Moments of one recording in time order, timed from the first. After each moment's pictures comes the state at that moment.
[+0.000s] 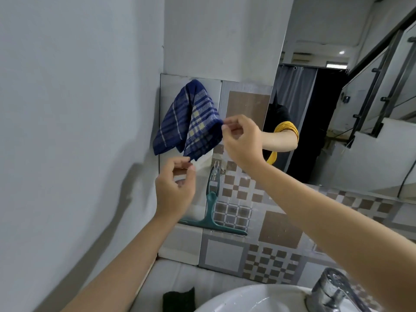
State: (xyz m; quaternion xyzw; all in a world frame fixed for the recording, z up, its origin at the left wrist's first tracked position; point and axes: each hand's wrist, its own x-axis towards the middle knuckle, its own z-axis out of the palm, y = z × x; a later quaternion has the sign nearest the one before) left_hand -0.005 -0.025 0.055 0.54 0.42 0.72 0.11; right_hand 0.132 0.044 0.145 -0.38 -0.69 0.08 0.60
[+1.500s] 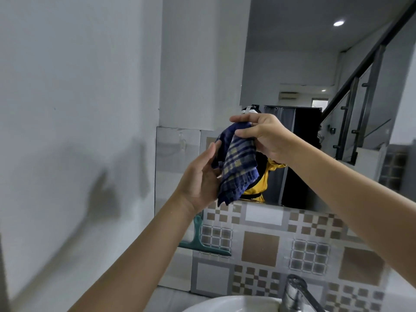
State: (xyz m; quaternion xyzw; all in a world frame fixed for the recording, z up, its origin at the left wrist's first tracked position) left_hand 0.072 -0.116 0.184 0.53 0.12 0.56 0.63; right_hand 0.227 -0.084 0.278 -0.30 -0.72 0.39 0.49
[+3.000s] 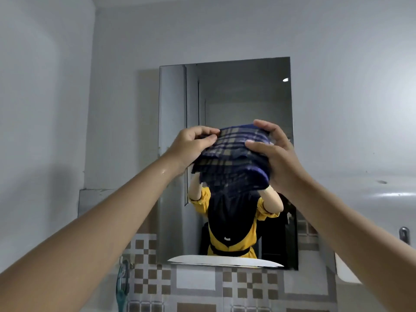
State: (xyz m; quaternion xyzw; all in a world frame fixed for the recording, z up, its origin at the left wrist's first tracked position) left_hand 0.256 -0.091 0.360 0.75 0.28 0.57 0.19; right_hand 0.445 -0.116 0.327 -0.11 -0.63 0.34 0.69
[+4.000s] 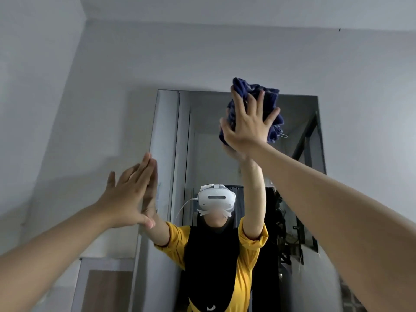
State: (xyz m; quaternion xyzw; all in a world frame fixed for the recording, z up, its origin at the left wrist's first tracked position) left_hand 0.123 0.061 0.385 0.73 0.55 0.28 -0.28; right_hand 0.388 0.072 0.527 -0.44 -0.56 -0.45 0.54
